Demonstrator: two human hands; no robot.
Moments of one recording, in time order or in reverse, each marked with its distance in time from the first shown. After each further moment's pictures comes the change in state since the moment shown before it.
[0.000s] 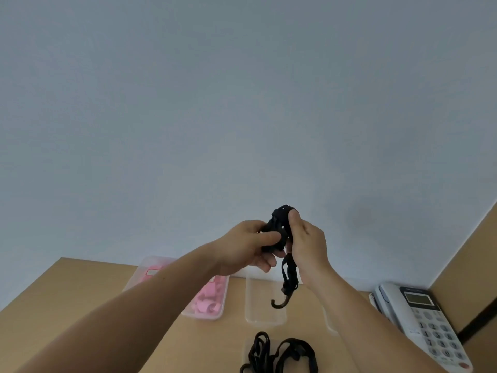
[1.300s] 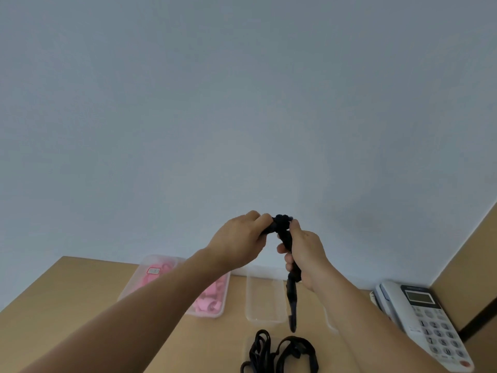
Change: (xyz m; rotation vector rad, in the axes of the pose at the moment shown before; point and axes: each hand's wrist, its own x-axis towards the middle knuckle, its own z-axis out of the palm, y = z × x) left_hand 0.013 -0.020 -0.011 1.305 0.472 0.635; right_hand -0.002 0.001 -0.002 0.048 -0.112 0.350
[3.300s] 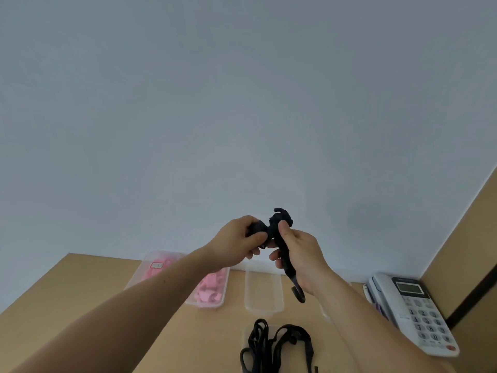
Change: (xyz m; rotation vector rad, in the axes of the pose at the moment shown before) left_hand -0.024 0.020 -0.022 -0.789 -0.260 -0.537; right_hand -0.039 0.012 -0.007 0.049 -0.111 -0.151
